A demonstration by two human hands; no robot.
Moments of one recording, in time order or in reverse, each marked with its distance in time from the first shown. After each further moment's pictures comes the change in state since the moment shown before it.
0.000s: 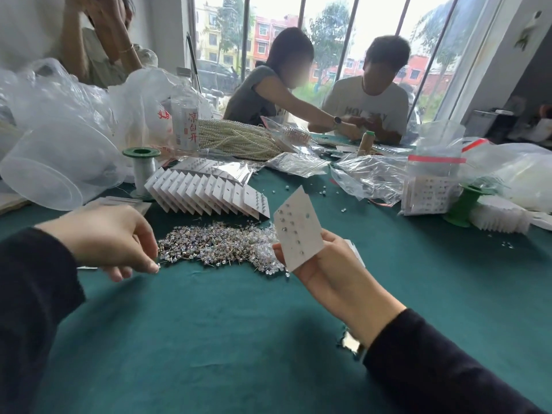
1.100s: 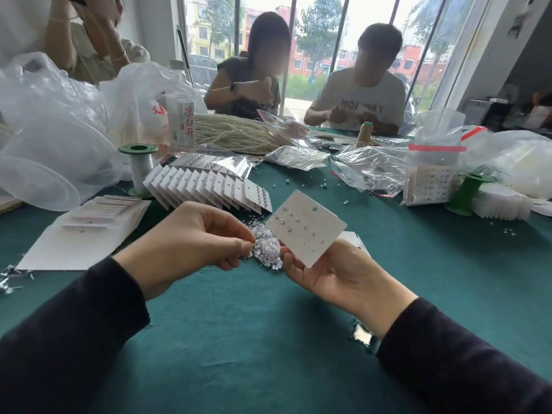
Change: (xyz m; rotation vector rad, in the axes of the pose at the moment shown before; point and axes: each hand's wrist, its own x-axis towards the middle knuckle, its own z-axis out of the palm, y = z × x) left_hand -0.020 0.056 0.049 -0.693 -0.019 0.448; right_hand 0.003 0.003 -0.008 0.217 -0.124 0.246
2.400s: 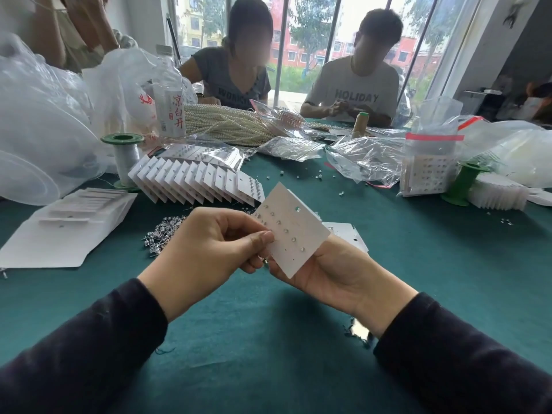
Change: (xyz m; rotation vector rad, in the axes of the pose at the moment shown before) left_hand -0.001 -0.006 0.037 -0.099 0.072 0.141; right_hand 0.004 0.005 -0.004 -0.264 -0.219 -0.015
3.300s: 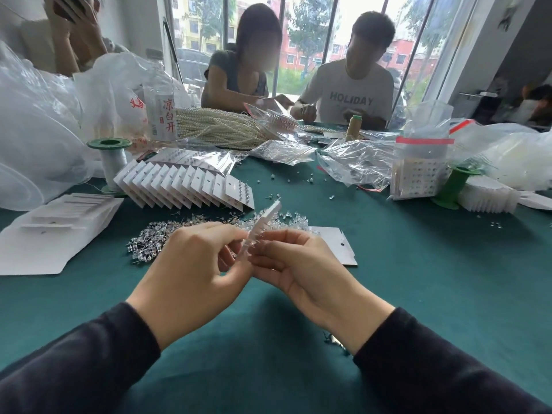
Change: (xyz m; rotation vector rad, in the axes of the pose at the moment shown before) left_hand -0.009 -0.003 0.009 0.714 0.098 0.331; right_hand -0.003 0.005 0.011 -0.057 0.292 -0.125
